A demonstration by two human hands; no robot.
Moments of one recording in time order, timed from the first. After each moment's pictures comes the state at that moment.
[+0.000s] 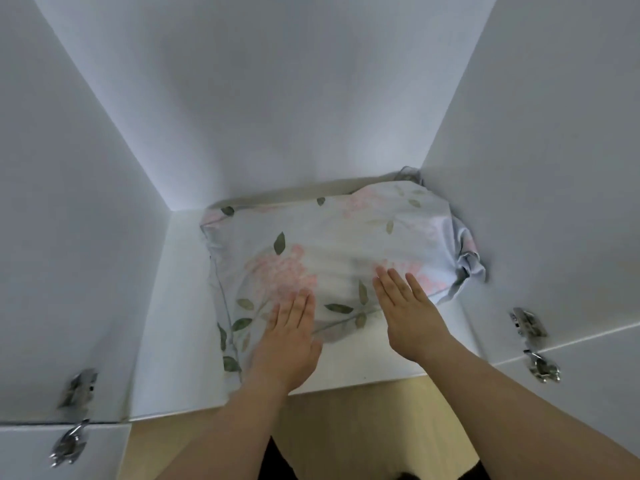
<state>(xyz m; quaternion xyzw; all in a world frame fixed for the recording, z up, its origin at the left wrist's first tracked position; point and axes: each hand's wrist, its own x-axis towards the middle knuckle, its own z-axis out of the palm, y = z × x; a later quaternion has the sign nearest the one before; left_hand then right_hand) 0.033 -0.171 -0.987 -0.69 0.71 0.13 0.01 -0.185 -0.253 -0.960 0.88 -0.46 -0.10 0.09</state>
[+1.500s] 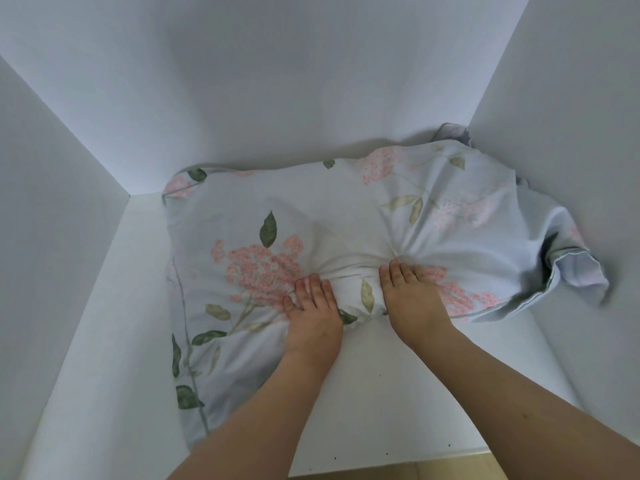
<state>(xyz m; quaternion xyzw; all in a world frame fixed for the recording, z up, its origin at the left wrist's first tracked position) -0.006 -0.313 -1.163 -0.73 0.66 0.04 0.16 -0.160 -0.386 -1.121 0.86 -0.47 -0.18 0.03</state>
